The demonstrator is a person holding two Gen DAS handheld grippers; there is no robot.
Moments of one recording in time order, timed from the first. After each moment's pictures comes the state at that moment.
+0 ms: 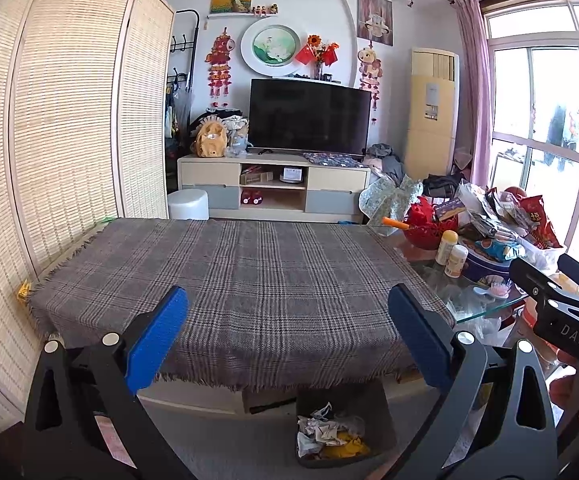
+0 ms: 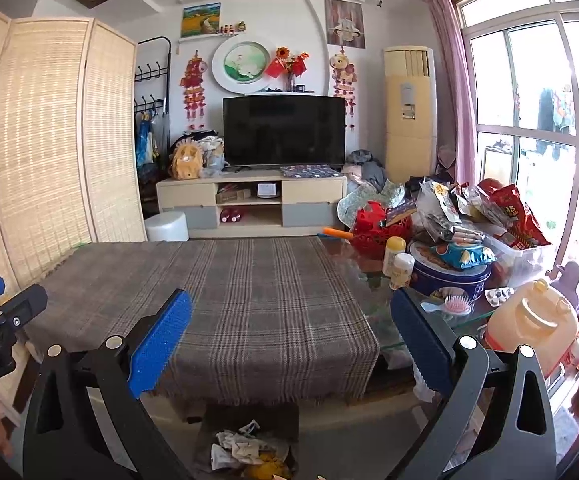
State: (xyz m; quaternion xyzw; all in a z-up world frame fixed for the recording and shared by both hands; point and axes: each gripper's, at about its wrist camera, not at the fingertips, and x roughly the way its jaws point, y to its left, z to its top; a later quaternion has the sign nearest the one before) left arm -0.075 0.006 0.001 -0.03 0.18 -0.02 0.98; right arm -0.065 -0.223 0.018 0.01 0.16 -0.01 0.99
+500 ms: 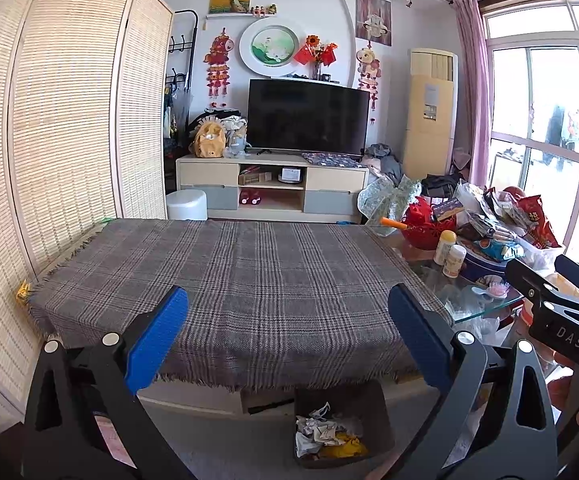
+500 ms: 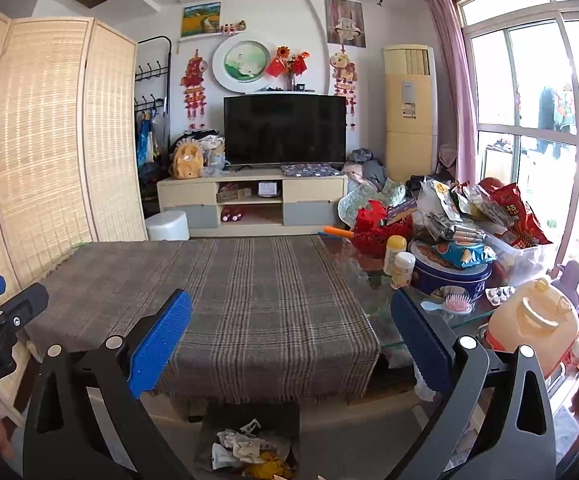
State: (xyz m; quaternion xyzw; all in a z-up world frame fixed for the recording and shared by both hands) left arm -0.076 -0.001 0.002 -0.03 0.18 -0.02 0.98; right arm -0.066 -0.222 0.017 0.01 0.17 -0.01 0.99
